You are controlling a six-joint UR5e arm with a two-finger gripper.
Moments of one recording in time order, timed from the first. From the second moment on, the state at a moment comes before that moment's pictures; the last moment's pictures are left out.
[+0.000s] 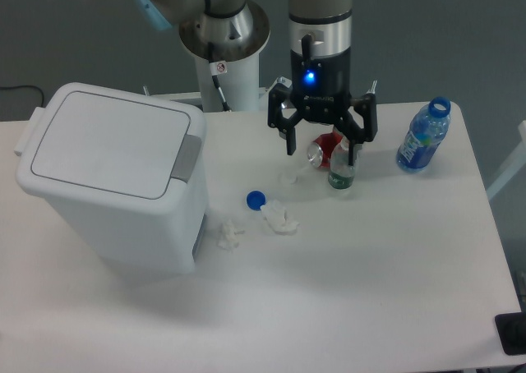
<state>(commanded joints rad) 2.60 -1.61 -1.65 -1.01 1.40 0.94</state>
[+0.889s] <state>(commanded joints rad) 2.59 -1.62 -1.65 -1.01 1.37 0.86</state>
